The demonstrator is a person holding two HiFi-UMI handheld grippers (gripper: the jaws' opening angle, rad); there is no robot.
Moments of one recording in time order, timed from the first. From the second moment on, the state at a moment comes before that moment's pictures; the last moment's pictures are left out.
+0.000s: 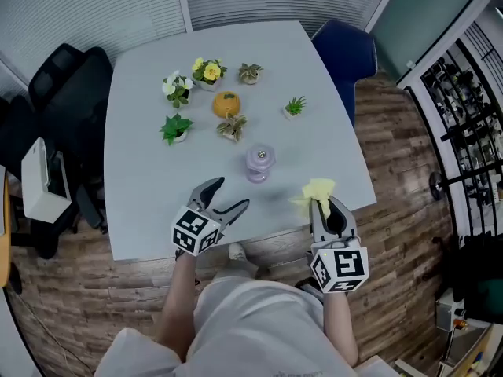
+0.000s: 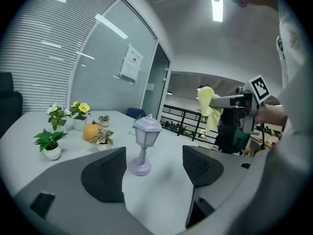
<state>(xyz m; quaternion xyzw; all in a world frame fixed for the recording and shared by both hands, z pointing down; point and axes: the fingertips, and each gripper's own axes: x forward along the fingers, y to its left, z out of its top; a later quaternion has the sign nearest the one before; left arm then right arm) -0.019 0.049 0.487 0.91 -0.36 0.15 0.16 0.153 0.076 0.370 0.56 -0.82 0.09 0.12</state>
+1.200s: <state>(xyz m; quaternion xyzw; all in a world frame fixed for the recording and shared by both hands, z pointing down) 0.003 -0.024 0.594 0.92 -0.20 0.31 0.12 0.119 -0.026 0.405 0.52 -0.83 0.13 0.15</state>
